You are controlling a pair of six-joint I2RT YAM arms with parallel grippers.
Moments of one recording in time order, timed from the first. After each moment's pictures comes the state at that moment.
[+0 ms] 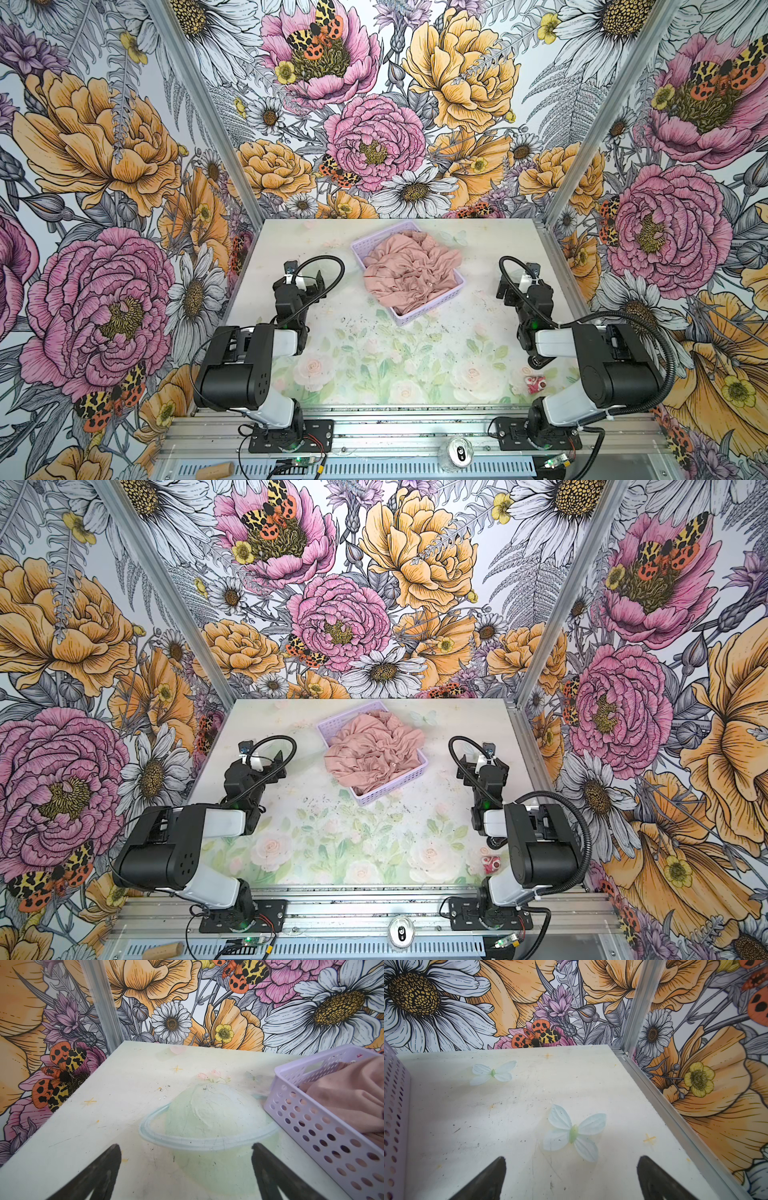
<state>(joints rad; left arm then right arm) 0.00 1.54 0.40 0.93 -0.09 -0.05 -0.02 1.53 0.38 0.87 0.15 0.01</state>
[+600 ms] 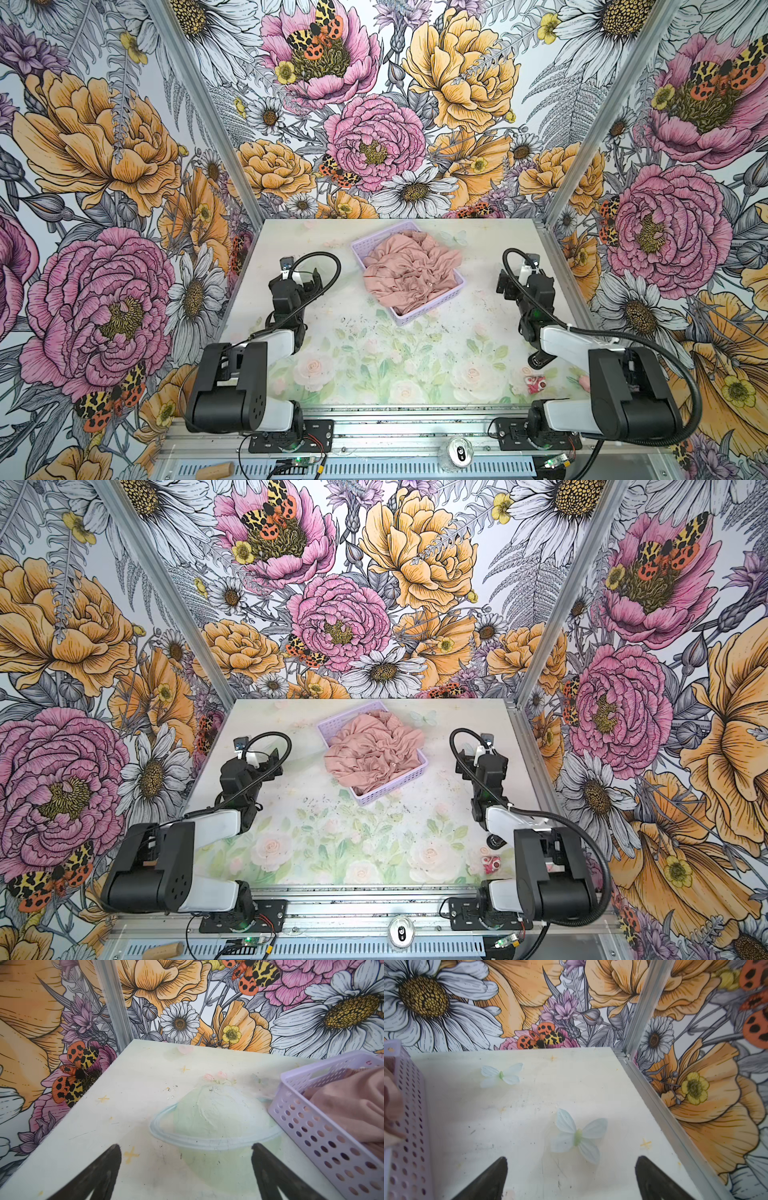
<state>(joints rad) 0.01 1.36 0.49 0.64 -0.13 -0.08 0.04 1.31 0.56 0.43 0.19 0.02</state>
